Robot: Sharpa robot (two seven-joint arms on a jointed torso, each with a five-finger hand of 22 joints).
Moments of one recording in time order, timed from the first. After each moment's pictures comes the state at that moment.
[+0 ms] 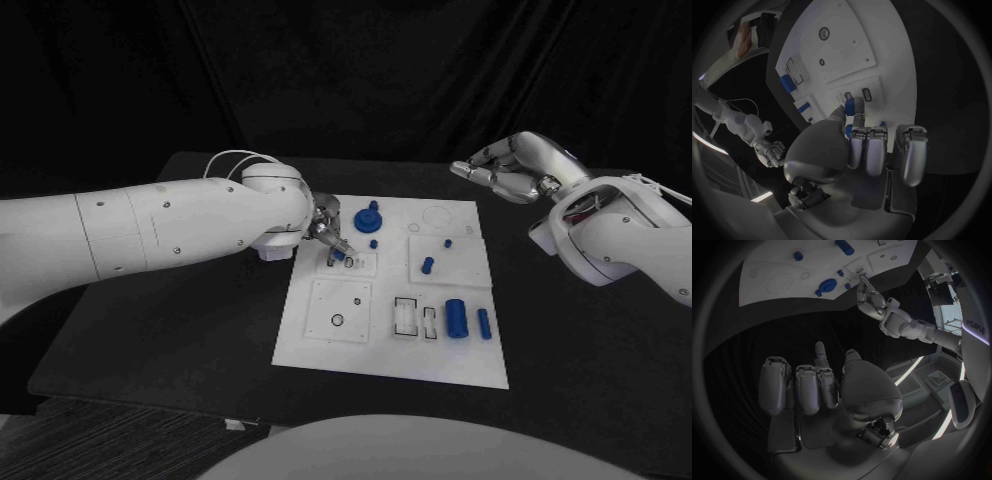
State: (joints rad) left arm 1.37 -0.65 -0.21 1.44 -1.11 0.16 -0.57; left_hand 1.24 0.11 -0.04 0.16 0.22 1.09 0.03 0.27 0.69 1.45 -0.03 1.56 1.31 1.46 -0.08 1.56 1.31 0.00 1.47 0.03 1.55 1.30; right arm 1.36 -0.92 -0.21 1.58 -1.18 -0.60 0.00; right_hand 1.07 0.15 -0.21 0.29 0.33 0.95 0.11 0.16 0.25 1.46 0.03 1.55 1.30 1.47 -0.03 1.50 1.30 0.07 1.46 0.06 1.39 1.30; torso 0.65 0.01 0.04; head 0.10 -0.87
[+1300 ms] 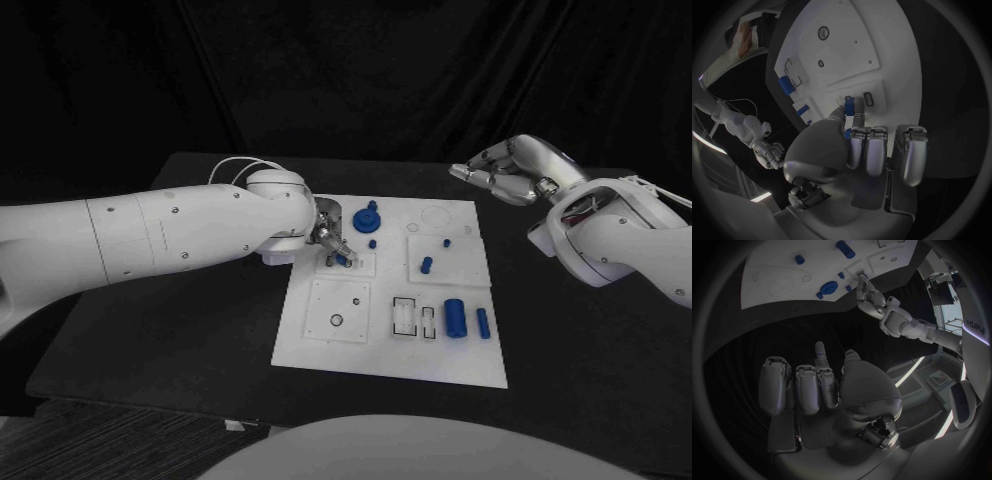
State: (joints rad) left arm 1.35 -0.63 -0.21 1.42 -1.11 0.15 -0.57; left_hand 1.23 0.10 -0.03 0.17 0.22 1.10 0.03 0.26 0.70 1.45 -0.03 1.56 1.31 1.46 -0.08 1.56 1.31 0.00 1.47 0.03 1.55 1.30; right arm 1.35 -0.92 -0.21 1.58 -1.18 -0.59 0.00; right_hand 1.09 0.16 -0.21 0.29 0.33 0.95 0.11 0.16 0.25 1.46 0.03 1.55 1.30 1.47 -0.03 1.50 1.30 0.07 1.46 0.06 1.39 1.30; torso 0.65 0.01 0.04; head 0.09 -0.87
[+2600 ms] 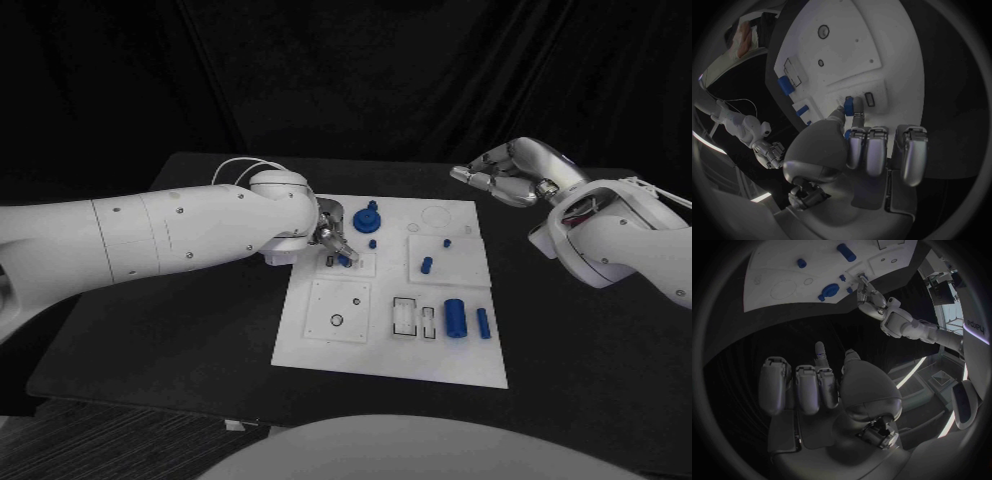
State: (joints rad) left arm 1.35 -0.61 -0.21 1.41 -1.11 0.15 -0.57; left_hand 1.21 0.10 -0.02 0.19 0.17 1.11 0.02 0.26 0.72 1.46 -0.03 1.56 1.31 1.46 -0.08 1.56 1.31 0.00 1.47 0.03 1.55 1.30; right arm 1.35 -0.92 -0.21 1.57 -1.18 -0.58 -0.02; right_hand 1.09 0.16 -0.21 0.29 0.33 0.95 0.11 0.16 0.25 1.46 0.03 1.55 1.30 1.47 -0.03 1.50 1.30 0.07 1.46 0.06 1.39 1.30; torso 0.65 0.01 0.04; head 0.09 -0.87
